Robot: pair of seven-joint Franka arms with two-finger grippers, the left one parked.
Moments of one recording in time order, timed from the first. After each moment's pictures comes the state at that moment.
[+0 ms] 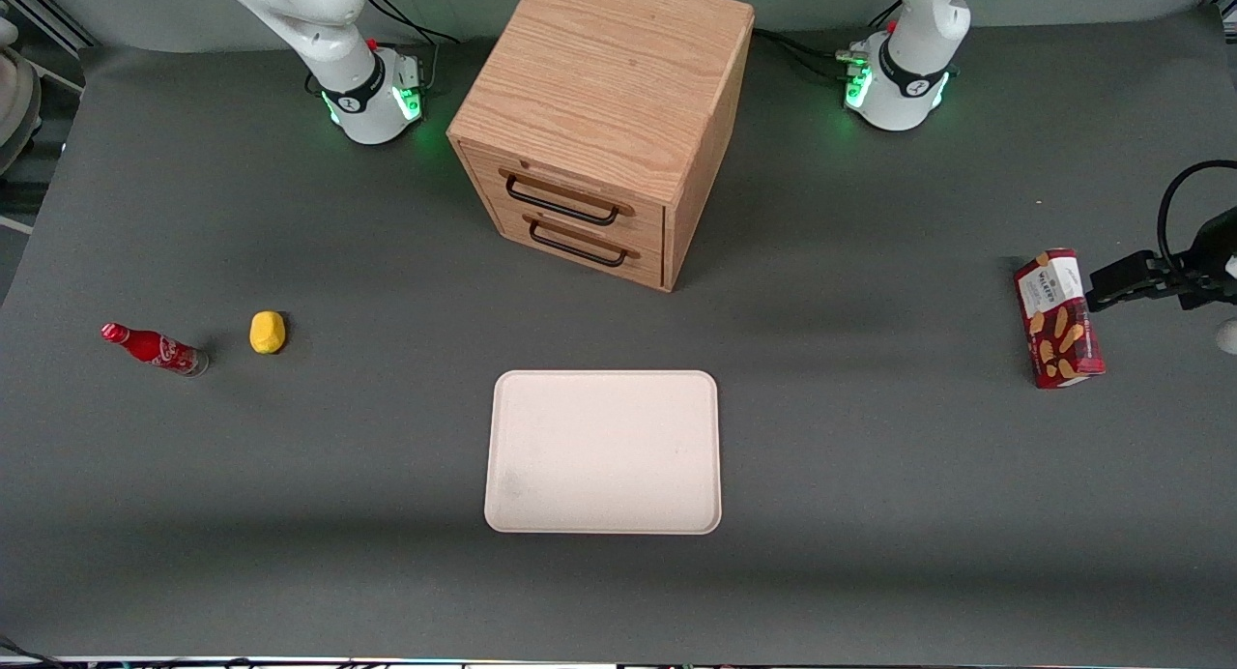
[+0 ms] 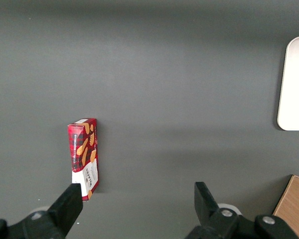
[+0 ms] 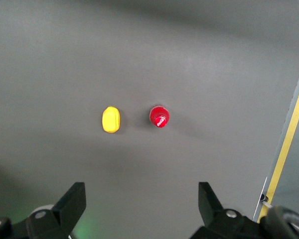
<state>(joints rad) -0.37 0.07 -0.09 -1.47 -0.02 1.54 -0.66</state>
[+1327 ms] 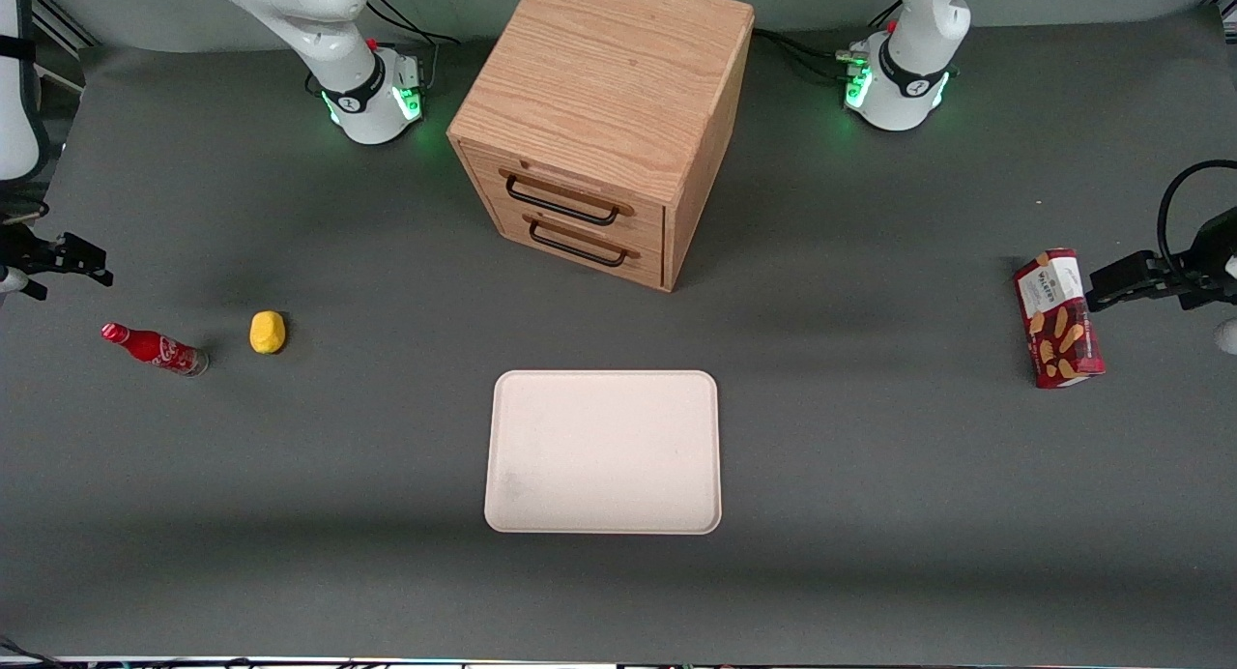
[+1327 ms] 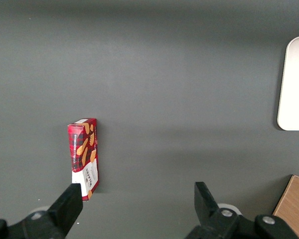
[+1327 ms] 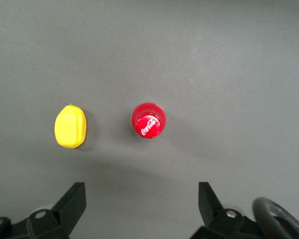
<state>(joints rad) -0.27 0.00 -0.28 -2.17 0.03 2.26 -0.78</state>
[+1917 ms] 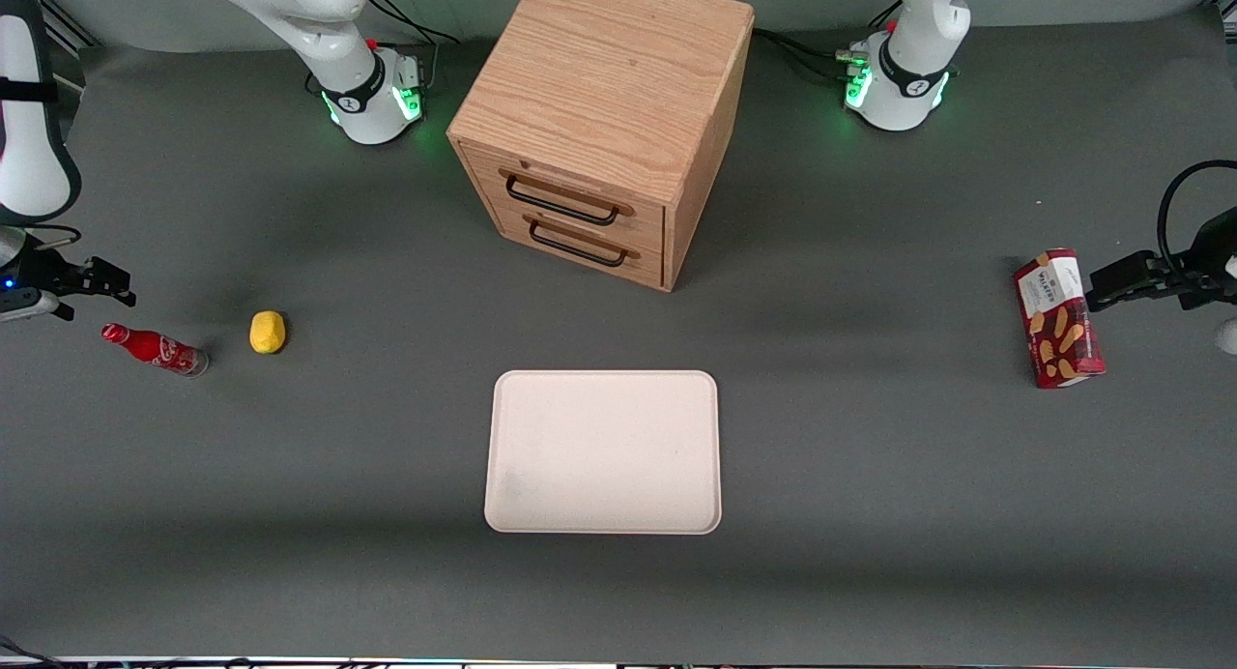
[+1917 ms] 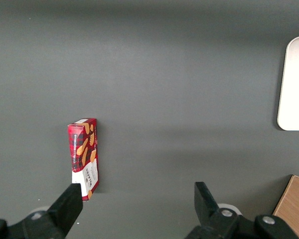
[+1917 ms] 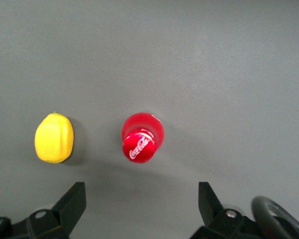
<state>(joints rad) -0.27 0.11 -0.28 -2.18 0.08 2.38 -0.83</state>
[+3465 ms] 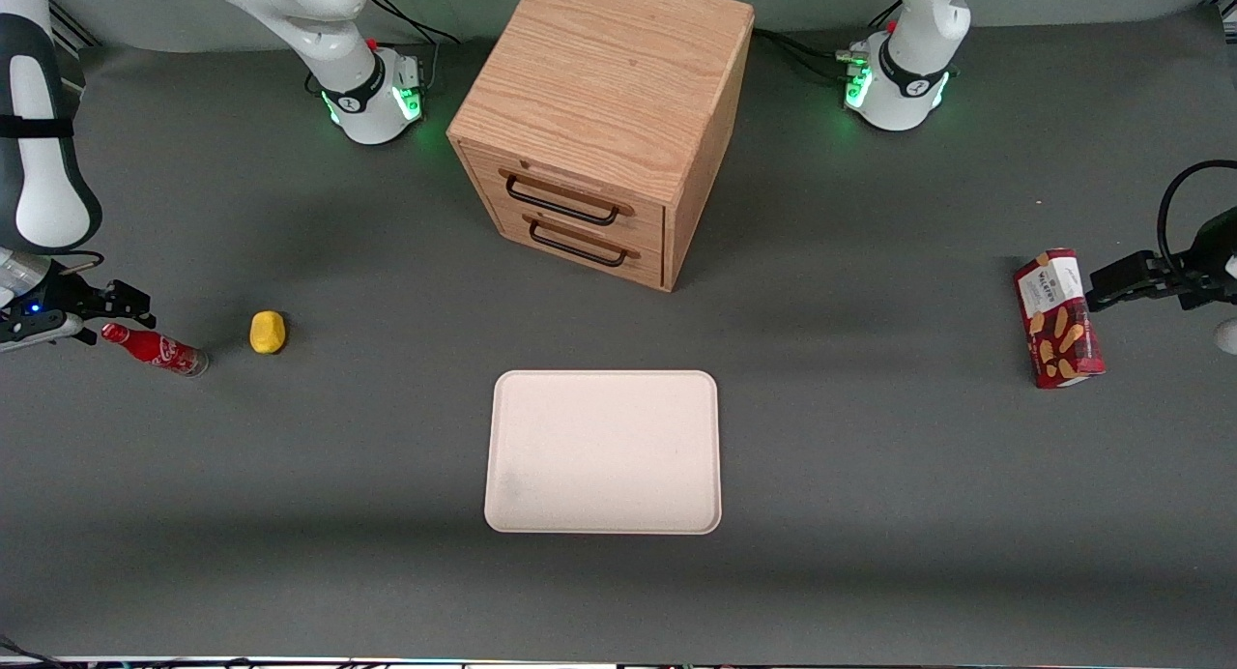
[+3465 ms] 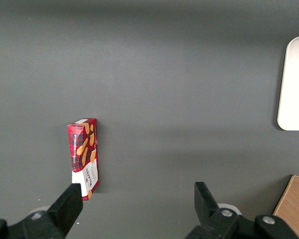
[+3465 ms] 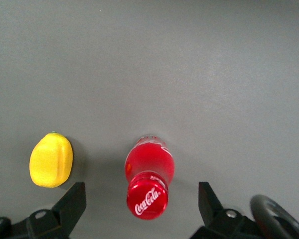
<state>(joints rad) -0.24 0.19 -0.28 -2.16 0.19 2.44 -0.92</state>
